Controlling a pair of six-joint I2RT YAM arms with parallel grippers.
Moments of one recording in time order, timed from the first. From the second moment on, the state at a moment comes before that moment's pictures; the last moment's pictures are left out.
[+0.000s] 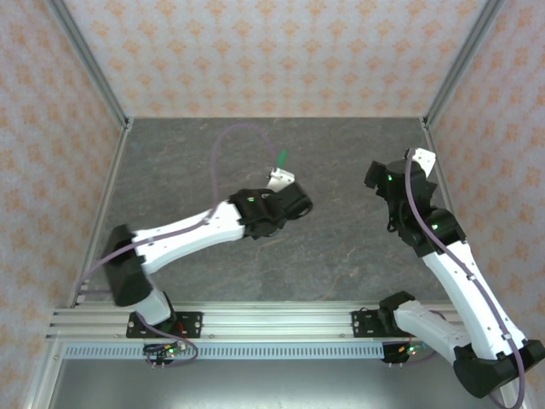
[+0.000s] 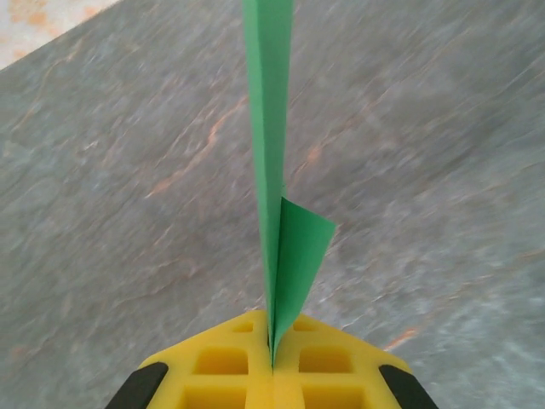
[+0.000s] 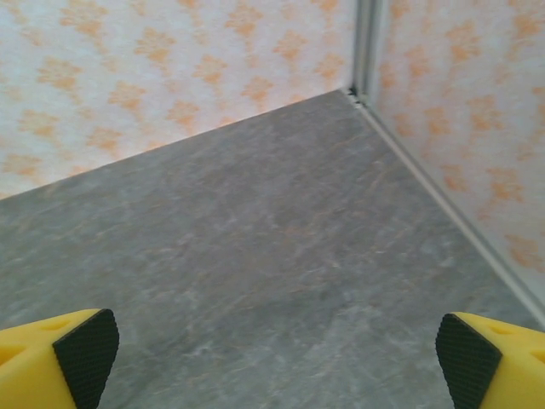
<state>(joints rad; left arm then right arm) -0.99 1.70 1.50 -1.02 -0.72 -0.56 0.39 0.90 1.08 -0.76 0.60 0.48</state>
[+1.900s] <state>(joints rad) -0.90 2.32 1.90 -1.18 -0.34 -0.69 0.39 0.89 0.96 -0.80 0.55 0.45</state>
